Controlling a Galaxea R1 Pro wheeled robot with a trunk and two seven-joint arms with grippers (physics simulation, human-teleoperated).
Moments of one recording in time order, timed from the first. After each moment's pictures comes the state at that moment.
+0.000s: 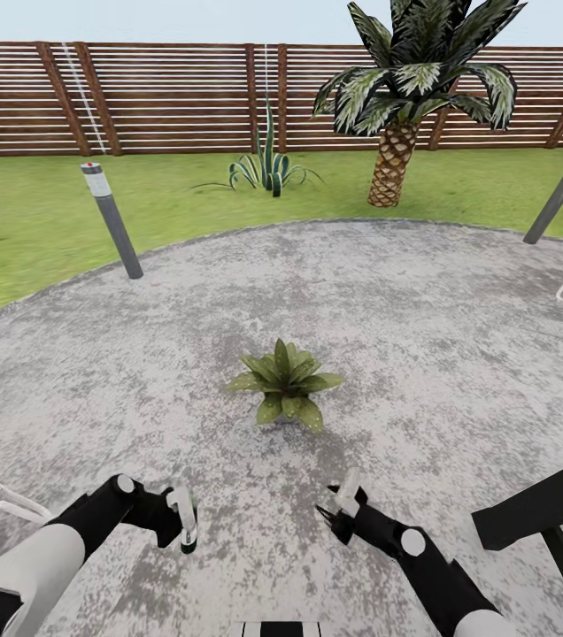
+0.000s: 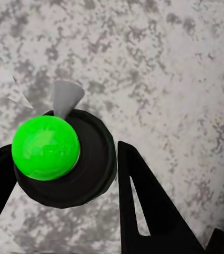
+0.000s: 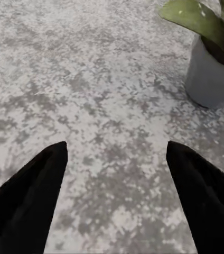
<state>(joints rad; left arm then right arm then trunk) -0.78 0.17 -0.20 -0.34 -0.60 -0.02 -0.91 -0.49 0.00 0.05 -0.64 0.55 -0.37 0.52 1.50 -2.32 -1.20</state>
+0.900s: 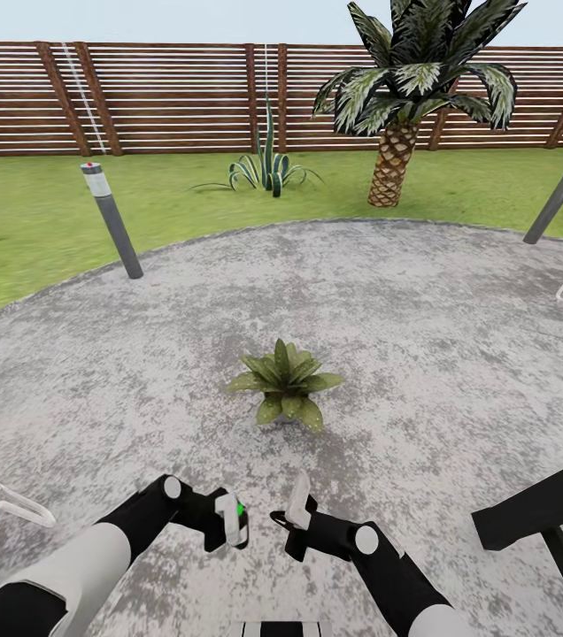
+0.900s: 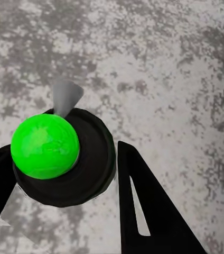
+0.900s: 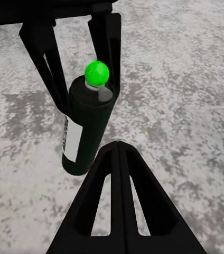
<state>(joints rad) -0.78 0.03 -0.32 -0.36 -0.61 -0.17 -0.90 -0.51 0.13 0.14 -0.64 0.62 -0.37 0.65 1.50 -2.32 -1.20</state>
